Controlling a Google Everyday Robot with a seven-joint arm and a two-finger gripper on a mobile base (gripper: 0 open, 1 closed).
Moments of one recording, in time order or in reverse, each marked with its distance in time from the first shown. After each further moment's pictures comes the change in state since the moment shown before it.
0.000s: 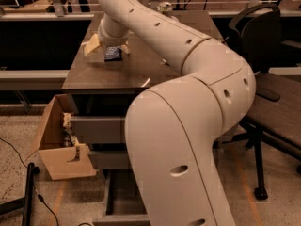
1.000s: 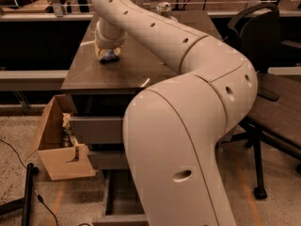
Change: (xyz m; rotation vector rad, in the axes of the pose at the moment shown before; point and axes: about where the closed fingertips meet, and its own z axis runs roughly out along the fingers) arm 0.011 0.013 0.003 0.024 0.019 -0.058
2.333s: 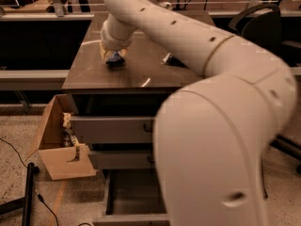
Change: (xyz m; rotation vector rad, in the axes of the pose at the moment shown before) arm 0.022 -0.003 -0.036 -0.072 -0.012 -0.025
